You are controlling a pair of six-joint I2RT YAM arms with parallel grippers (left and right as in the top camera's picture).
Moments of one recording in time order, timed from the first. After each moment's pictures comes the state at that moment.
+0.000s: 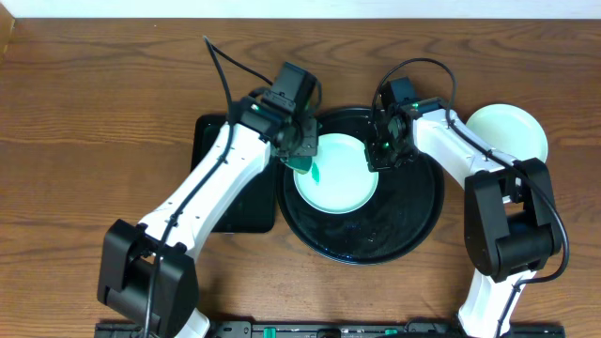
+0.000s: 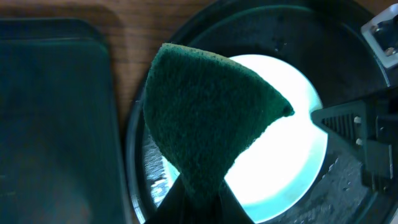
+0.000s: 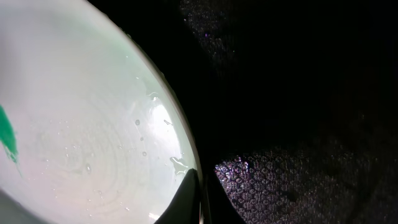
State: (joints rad) left arm -0.50 1.73 1.42 -0.85 0.05 -0.44; right arm 0.31 2.00 1.35 -0.80 -0.21 0.15
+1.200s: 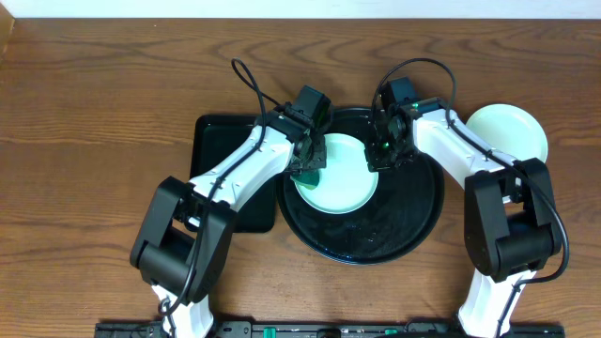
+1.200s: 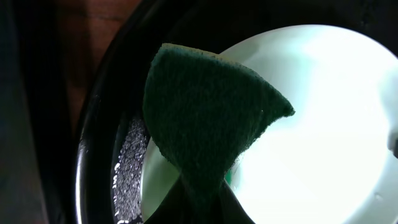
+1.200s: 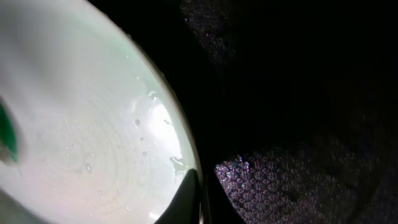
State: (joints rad) left arm -0.52 1.92 1.33 -0.70 0.05 -0.55; right arm 0.31 2.00 1.35 -0.80 -0.21 0.15
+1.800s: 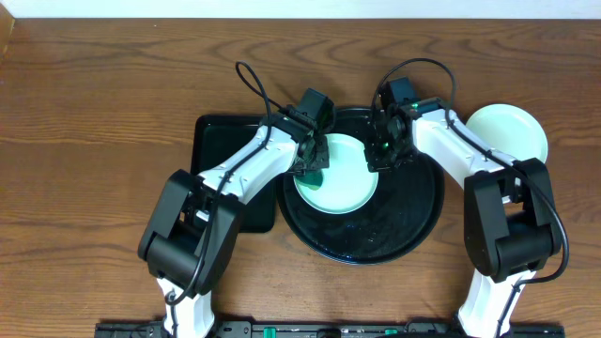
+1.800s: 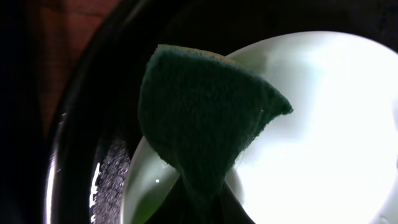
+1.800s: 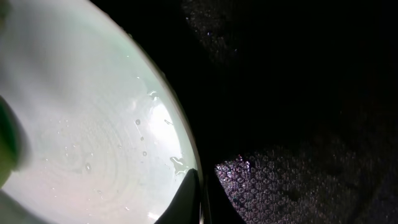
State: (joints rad) left arm -0.53 1.97 1.33 -0.66 0.06 -0.59; right arm 0.31 2.00 1.35 -0.80 -0.20 0.15
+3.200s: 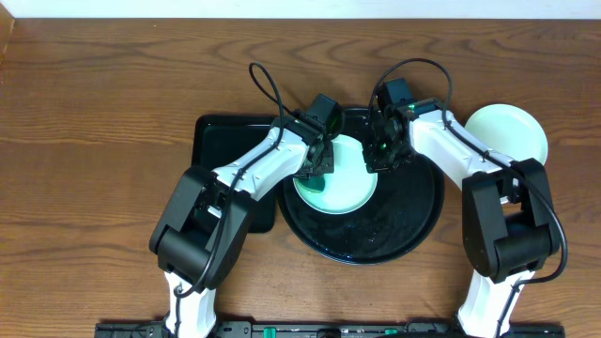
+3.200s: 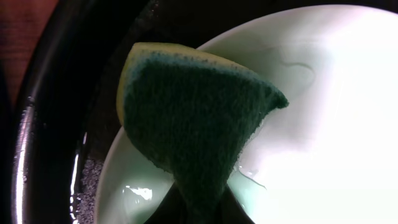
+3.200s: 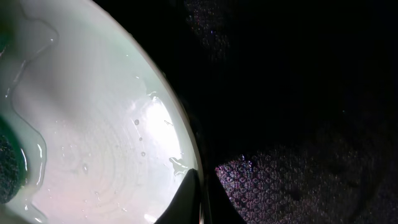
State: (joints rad) left arm -0.57 2.02 1.35 -0.67 0.02 -0.59; right arm 0.32 2.00 1.35 -0.80 -0.19 0.15
